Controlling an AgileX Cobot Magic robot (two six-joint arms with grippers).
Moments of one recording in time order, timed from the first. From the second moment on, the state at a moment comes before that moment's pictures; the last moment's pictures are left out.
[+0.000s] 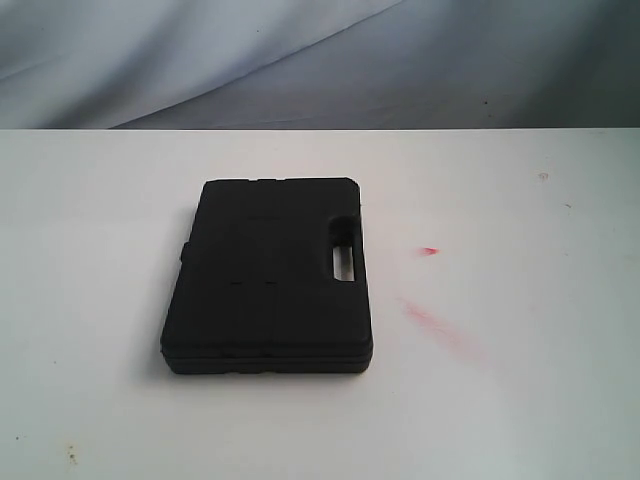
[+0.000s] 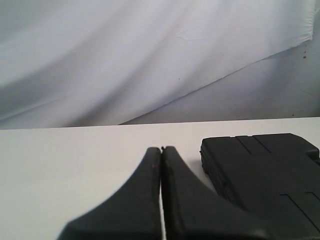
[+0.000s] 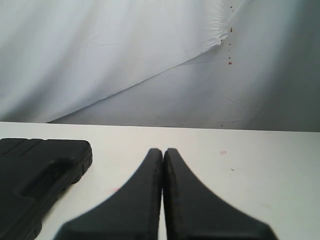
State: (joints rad) left arm -0.12 0.00 0.00 -0.12 0.13 0.11; right arm 0.27 0.01 0.00 0.05 0.10 -0.02
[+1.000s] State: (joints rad) left arm -0.12 0.00 0.00 -0.12 0.13 0.11; right arm 0.27 0.28 -0.43 0.54 0.38 -0.24
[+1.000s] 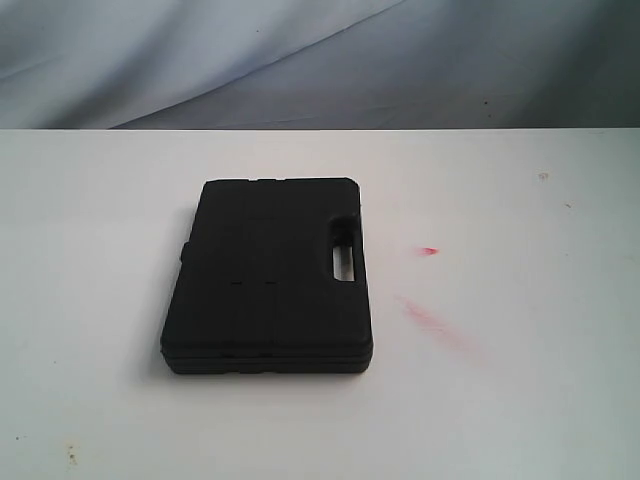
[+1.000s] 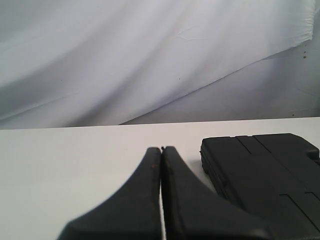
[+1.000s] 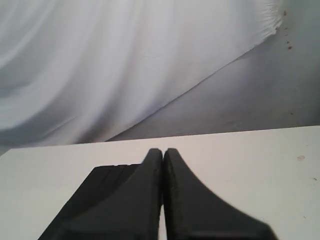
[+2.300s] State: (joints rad) left arm -0.12 0.00 0.00 -0.12 0.13 0.11; right arm 0.57 1.44 -1.18 0.23 0.59 0.04
